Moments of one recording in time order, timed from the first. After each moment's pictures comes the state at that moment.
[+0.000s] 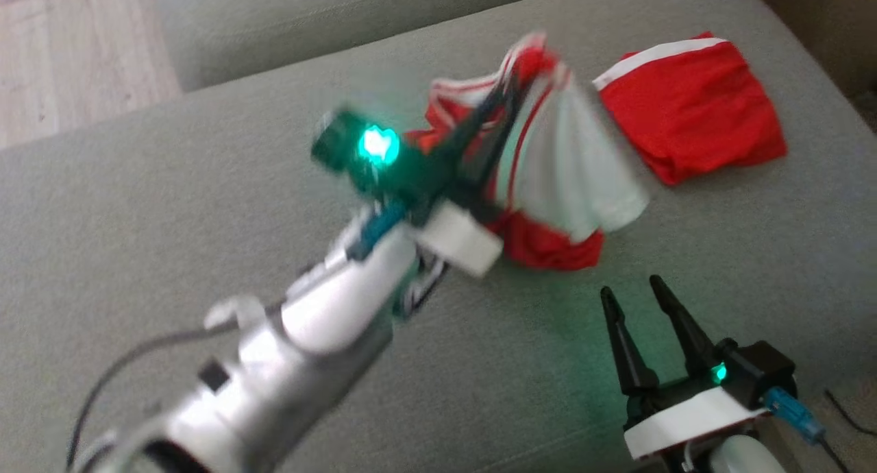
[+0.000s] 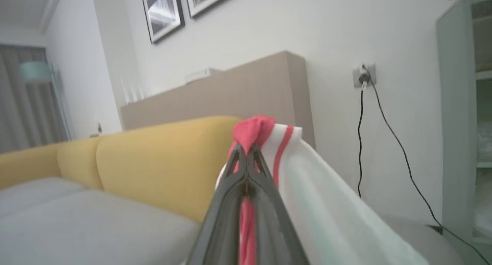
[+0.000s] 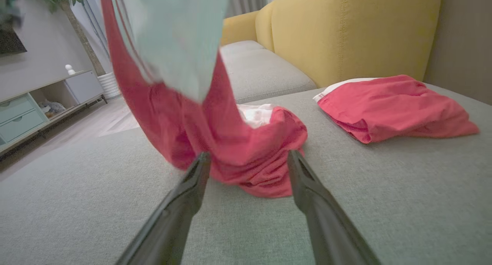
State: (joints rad) left arm -0.79 0.05 -0.86 0.43 -0.40 0.09 -0.26; right arm 0.01 -0.14 0.27 0.21 0.28 0.12 -0.26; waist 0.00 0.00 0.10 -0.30
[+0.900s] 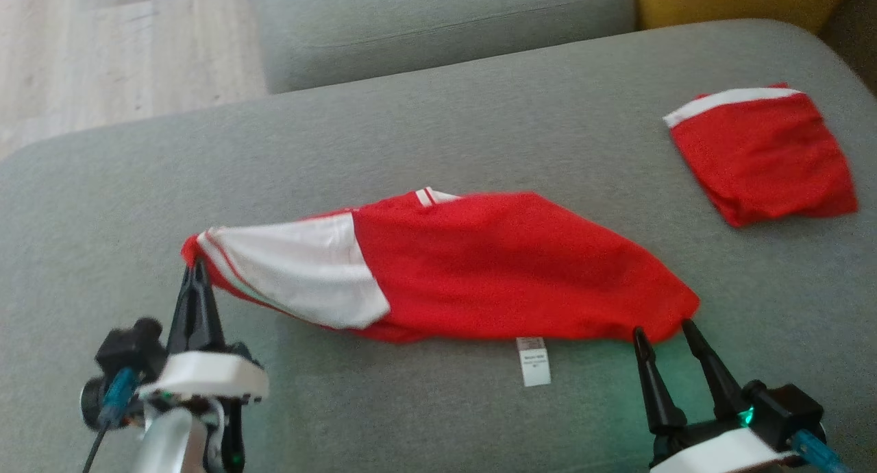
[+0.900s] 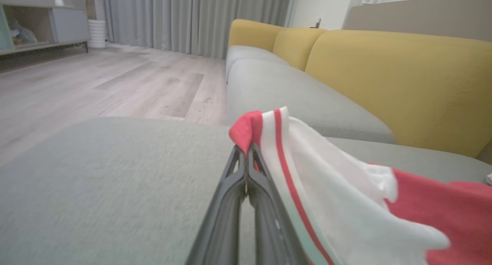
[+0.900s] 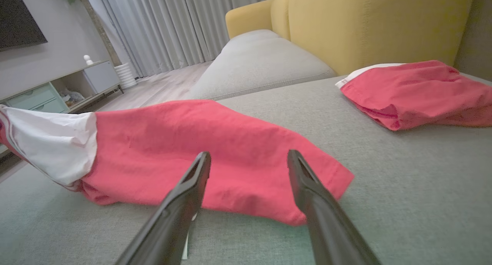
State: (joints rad) left arm -0.23 0.14 -0.18 0.47 -0.42 0.04 -0.26; right arm 0.13 -0.13 0.19 0.19 0.28 0.12 -0.26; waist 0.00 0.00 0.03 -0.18
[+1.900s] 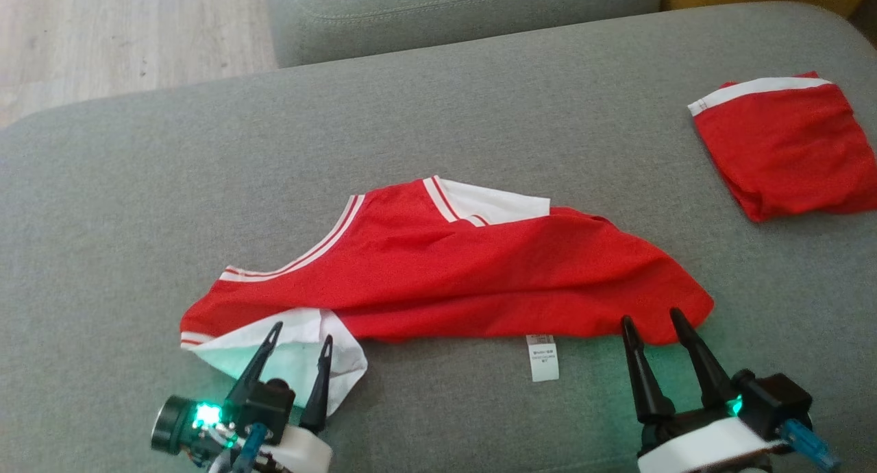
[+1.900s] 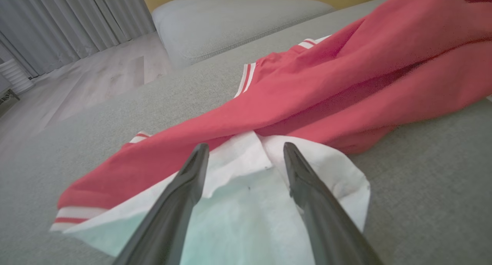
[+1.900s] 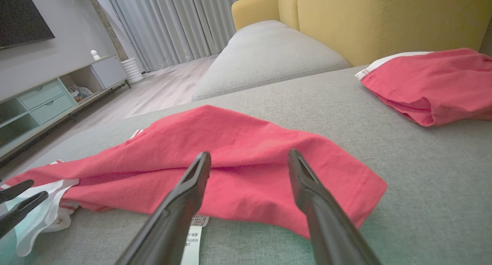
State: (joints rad) left arm -0.10 0.11 -0.27 0.50 0.07 0.05 -0.23; right arm 0.10 -0.11 0.21 0.20 0.28 0.12 -0.26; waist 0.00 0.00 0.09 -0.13
